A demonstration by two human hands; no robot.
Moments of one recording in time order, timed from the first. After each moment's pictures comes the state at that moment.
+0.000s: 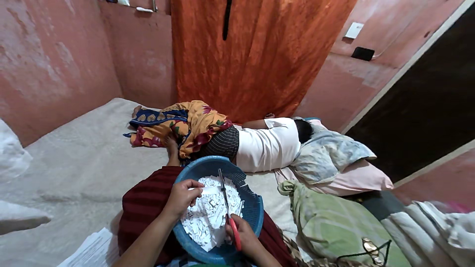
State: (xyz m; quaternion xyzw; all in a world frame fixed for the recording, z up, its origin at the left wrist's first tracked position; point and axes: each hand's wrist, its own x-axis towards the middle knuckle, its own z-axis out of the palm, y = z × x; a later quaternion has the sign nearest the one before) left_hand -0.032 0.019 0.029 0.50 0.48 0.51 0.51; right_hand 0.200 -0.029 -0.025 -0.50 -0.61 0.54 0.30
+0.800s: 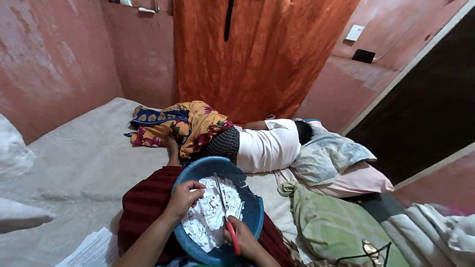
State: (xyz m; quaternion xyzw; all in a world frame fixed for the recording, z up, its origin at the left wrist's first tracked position) left_hand -0.031 0.019 0.026 0.52 0.48 0.49 0.51; right_hand 0.201 -0.026 -0.025 -0.50 -0.64 0.53 0.24
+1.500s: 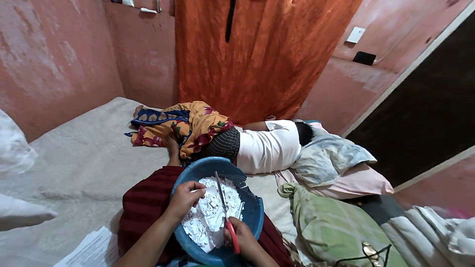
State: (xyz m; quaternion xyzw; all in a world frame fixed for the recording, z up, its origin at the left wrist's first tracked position) left_hand -0.030 0.019 0.023 0.53 0.48 0.50 0.49; right_hand 0.201 -0.028 -0.024 -0.50 -0.64 0.53 0.25
